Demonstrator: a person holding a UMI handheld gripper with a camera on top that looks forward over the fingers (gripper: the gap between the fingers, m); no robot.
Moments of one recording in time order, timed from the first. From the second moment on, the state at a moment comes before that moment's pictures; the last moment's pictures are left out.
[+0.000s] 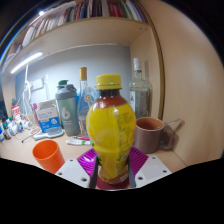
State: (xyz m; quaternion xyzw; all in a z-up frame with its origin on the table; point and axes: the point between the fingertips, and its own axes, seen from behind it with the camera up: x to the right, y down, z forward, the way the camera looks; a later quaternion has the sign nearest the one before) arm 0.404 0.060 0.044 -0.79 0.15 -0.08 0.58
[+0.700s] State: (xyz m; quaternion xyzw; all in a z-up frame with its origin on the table) arm 0.288 -0.156 0.078 -0.84 0.15 -0.07 0.51
